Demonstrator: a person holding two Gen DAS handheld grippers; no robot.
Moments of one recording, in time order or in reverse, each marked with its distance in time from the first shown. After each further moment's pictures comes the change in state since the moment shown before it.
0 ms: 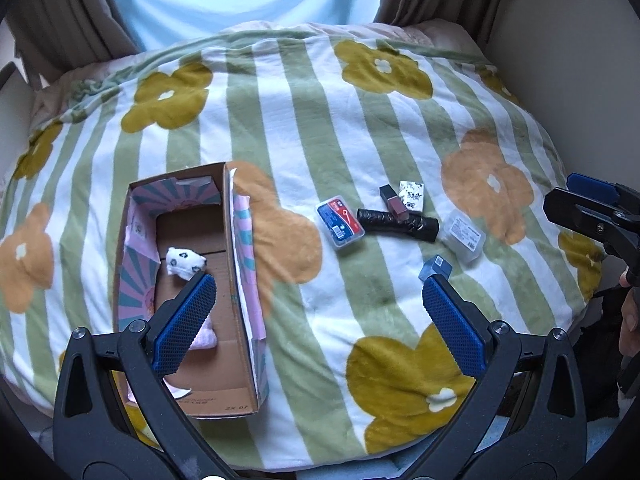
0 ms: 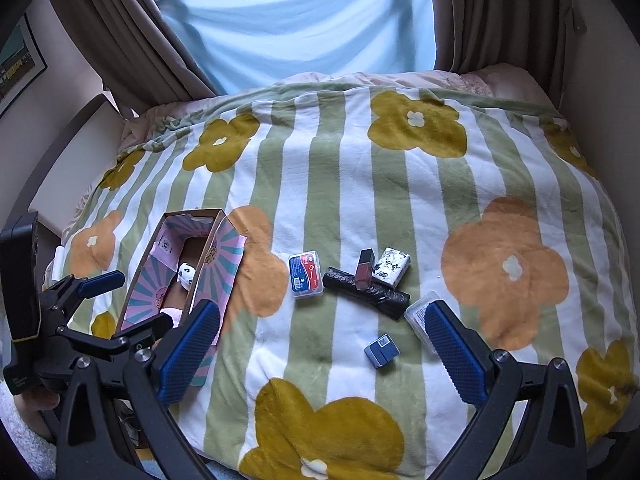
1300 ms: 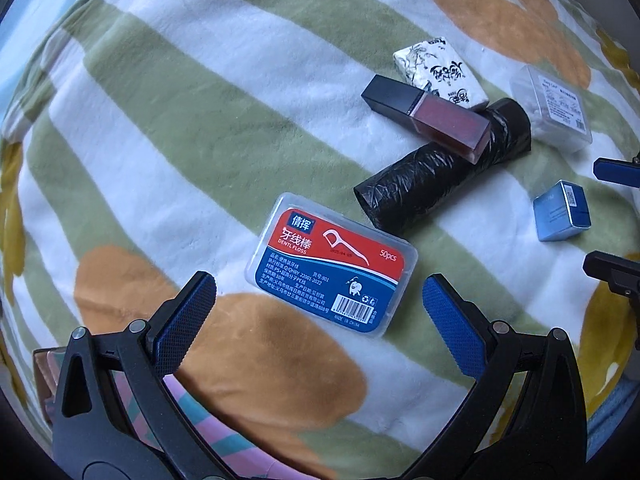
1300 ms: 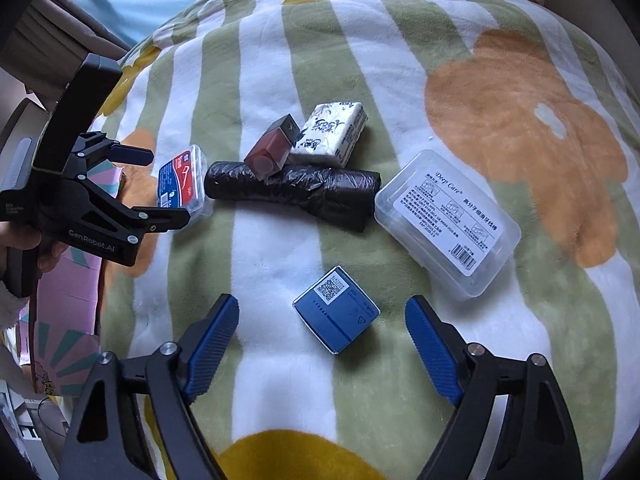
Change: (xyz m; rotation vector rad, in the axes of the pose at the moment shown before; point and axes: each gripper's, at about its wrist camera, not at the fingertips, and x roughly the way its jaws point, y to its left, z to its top) left arm 0.303 -0.048 0.043 0.639 0.341 -0.079; right arm 0.195 -0.080 -0.095 0.205 0.193 -0.080
